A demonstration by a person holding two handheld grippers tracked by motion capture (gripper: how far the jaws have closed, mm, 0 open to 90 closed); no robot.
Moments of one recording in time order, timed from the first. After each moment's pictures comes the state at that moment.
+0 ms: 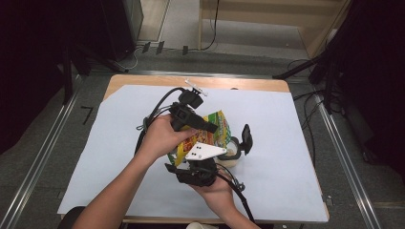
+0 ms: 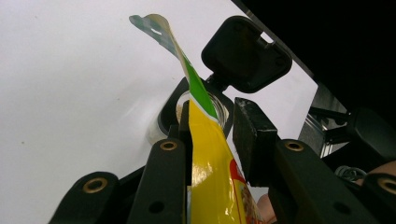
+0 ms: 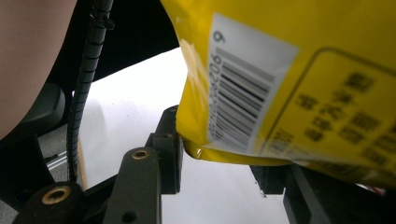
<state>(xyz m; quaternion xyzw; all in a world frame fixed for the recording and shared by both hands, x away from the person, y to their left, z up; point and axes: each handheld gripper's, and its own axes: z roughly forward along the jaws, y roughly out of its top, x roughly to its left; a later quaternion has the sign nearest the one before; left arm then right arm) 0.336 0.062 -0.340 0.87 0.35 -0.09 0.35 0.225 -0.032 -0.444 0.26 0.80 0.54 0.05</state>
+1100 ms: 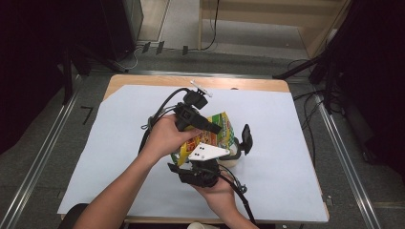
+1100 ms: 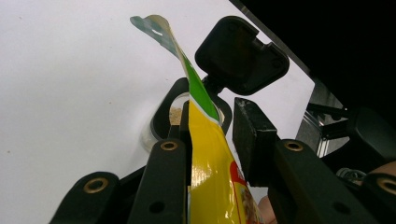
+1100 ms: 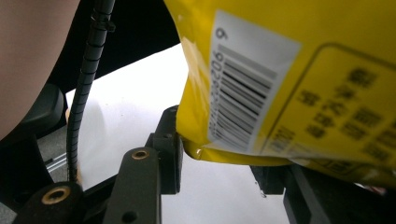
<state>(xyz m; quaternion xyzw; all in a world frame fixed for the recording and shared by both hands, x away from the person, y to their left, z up) 0.338 0.053 -0.343 0.87 0.34 -0.09 0.35 0.224 -0.038 -0.446 0.28 0.79 0.54 0.05</state>
